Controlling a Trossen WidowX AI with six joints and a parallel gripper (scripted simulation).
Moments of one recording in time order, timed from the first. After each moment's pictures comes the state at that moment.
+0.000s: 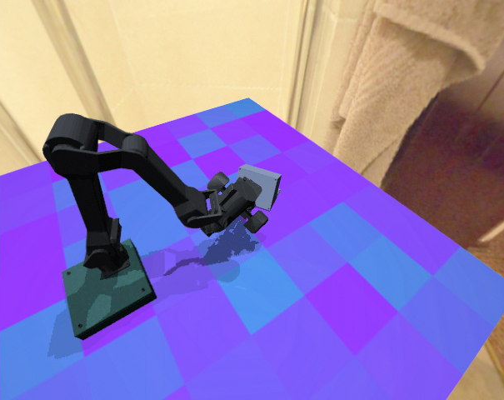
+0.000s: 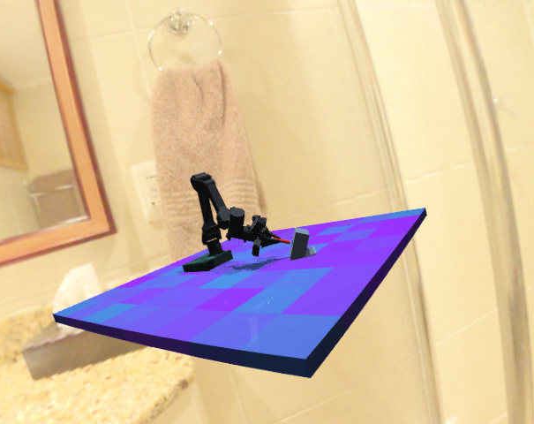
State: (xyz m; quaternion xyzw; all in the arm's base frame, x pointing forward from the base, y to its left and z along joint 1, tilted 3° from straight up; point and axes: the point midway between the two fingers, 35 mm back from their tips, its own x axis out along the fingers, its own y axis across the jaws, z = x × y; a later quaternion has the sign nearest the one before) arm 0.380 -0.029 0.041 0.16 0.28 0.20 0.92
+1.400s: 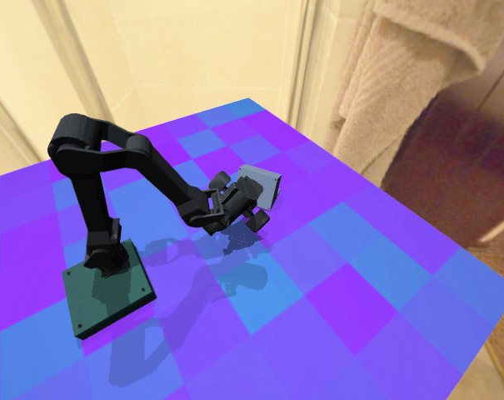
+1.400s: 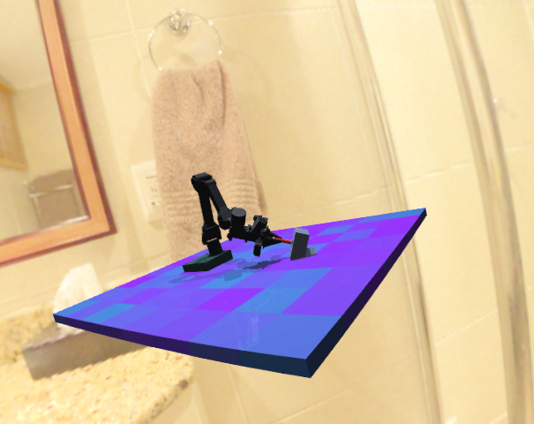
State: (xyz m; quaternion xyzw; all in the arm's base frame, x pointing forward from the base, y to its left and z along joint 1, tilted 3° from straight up) arm 0.386 -0.028 0.040 0.16 0.28 0.21 0.92
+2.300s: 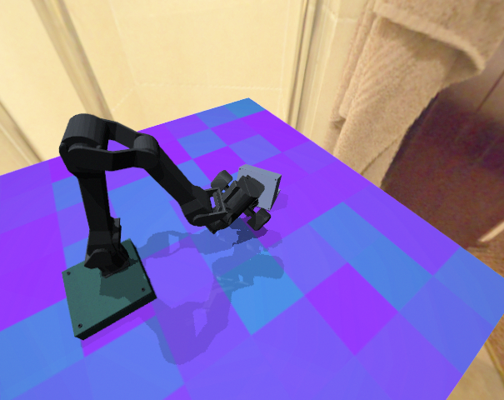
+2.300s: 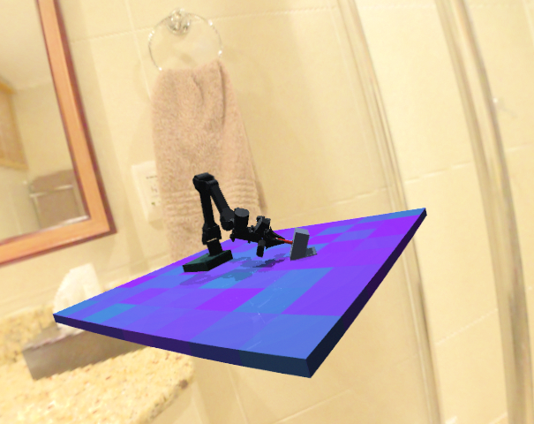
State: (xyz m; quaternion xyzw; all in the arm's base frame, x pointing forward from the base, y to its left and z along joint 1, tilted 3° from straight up) arm 0.394 -0.022 0.034 0.16 0.28 0.21 0.92
